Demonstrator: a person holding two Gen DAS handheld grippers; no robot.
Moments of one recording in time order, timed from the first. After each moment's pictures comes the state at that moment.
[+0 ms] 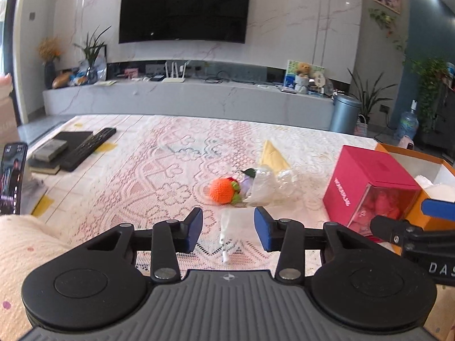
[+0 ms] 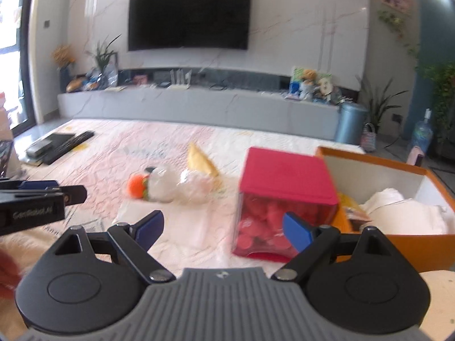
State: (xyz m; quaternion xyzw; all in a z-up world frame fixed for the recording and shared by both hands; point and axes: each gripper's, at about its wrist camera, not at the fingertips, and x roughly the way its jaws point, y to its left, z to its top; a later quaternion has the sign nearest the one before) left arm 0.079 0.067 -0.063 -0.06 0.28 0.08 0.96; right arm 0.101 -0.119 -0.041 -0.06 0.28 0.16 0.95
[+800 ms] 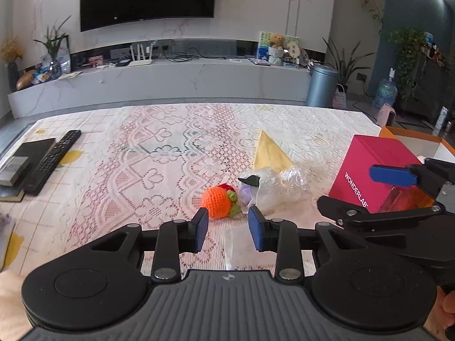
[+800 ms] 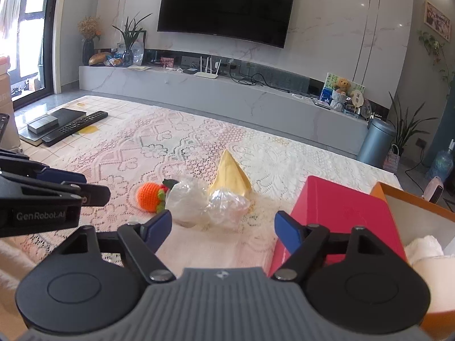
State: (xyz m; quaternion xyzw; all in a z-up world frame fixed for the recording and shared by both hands) left arm 0.152 0.102 -0.072 -0.03 0.33 -0.01 0.94; right arm 0.180 -0.046 -0.061 -0.13 0.28 0.19 0.93
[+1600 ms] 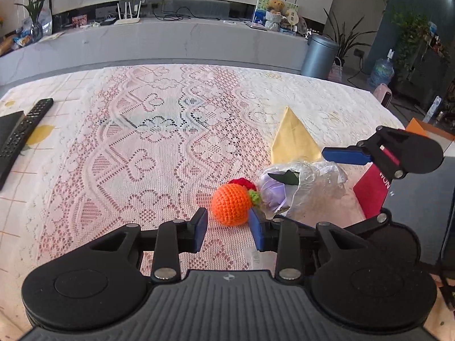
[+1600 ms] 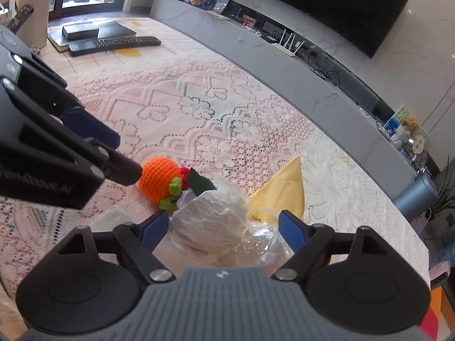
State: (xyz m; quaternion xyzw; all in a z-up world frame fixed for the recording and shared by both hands) left arm 0.220 0.143 -0.107 -0.06 0.41 -0.04 0.91; right arm 0.263 0.028 -0.118 -0.32 0.31 0.30 0.85
